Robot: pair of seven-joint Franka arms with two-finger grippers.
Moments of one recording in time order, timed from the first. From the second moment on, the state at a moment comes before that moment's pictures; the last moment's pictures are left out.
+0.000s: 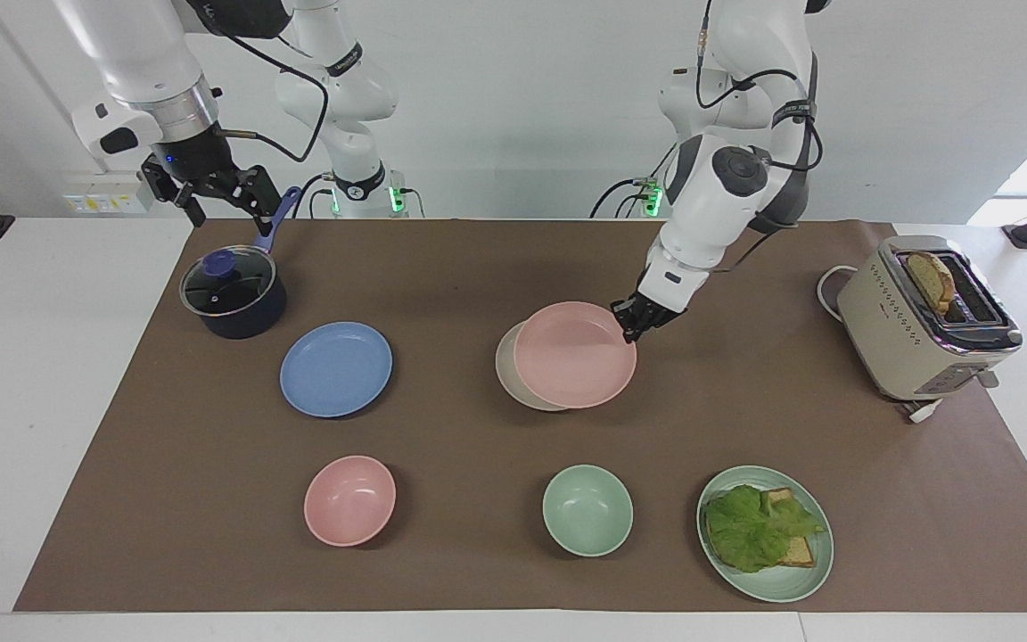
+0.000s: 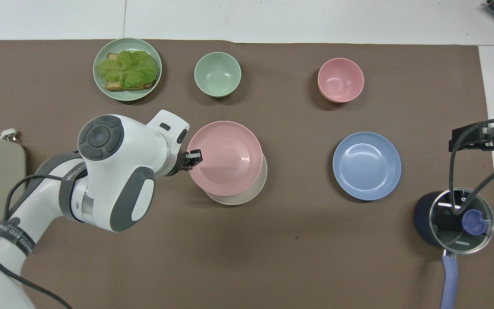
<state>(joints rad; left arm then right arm) -0.34 0.13 -0.14 -2.03 -0.19 2.23 -0.53 -0.06 -0.03 0.05 -1.56 -0.03 1.51 0.16</state>
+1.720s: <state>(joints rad) -0.37 0.16 -0.14 -2.13 -0.16 2.40 -0.54 -0.06 -0.03 0.05 -1.56 -0.03 1.51 0.16</state>
